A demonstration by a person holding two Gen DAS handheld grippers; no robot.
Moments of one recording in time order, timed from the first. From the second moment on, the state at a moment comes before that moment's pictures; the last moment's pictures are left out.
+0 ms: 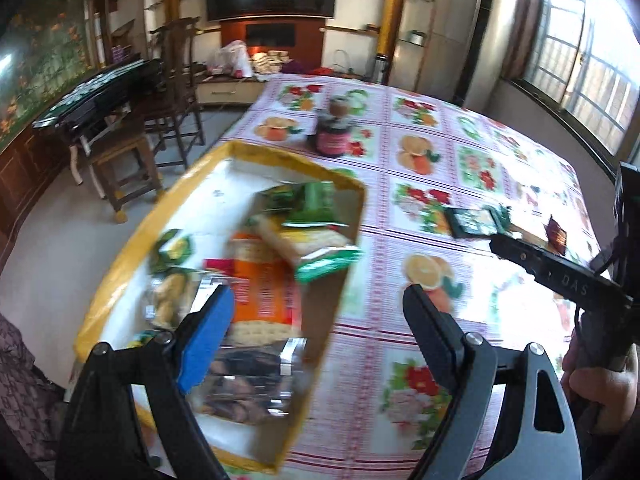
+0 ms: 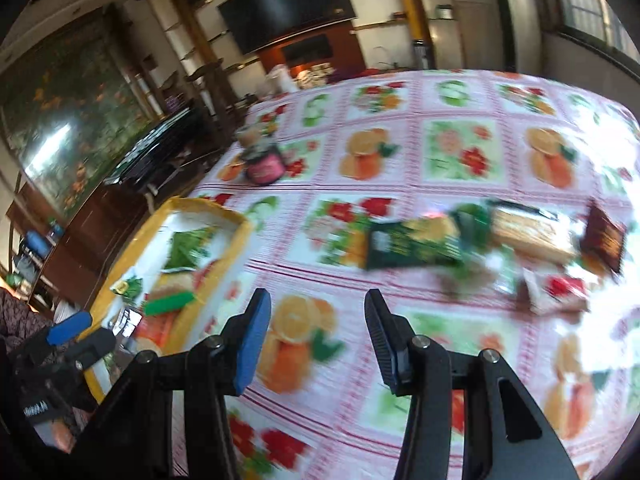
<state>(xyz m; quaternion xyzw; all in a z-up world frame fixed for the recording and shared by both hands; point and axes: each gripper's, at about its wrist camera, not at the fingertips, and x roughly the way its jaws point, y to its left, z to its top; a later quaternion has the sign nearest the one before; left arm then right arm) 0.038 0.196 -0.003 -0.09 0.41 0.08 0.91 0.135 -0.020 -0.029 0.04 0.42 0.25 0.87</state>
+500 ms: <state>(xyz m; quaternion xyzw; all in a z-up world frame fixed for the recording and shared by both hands) 0.087 0.101 -0.010 -0.02 0.44 -0.02 0.90 0.133 -0.147 -0.042 0.08 0.42 0.15 0.89</state>
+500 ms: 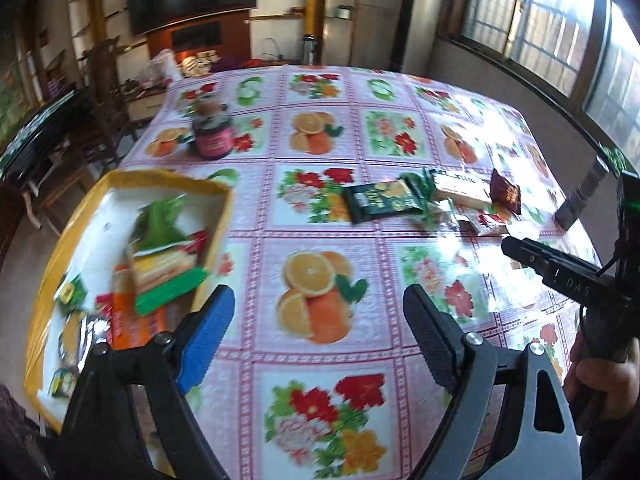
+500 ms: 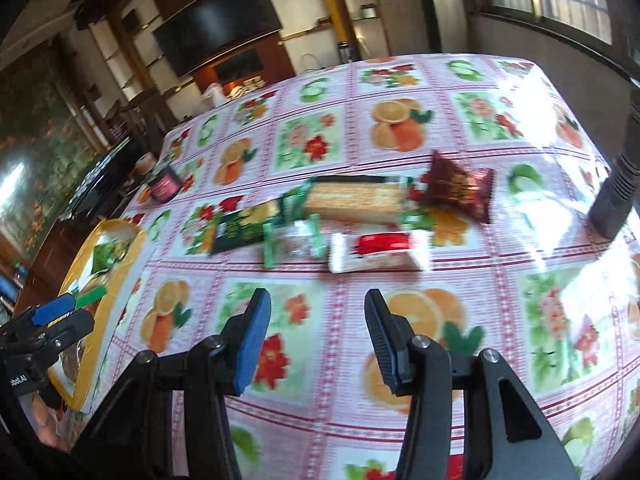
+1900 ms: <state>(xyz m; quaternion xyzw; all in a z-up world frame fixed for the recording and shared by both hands) 0.233 -0.040 -0.078 0.05 0.51 -0.16 0.84 0.251 -0.213 -0.063 0.00 0.42 0.11 0.90</state>
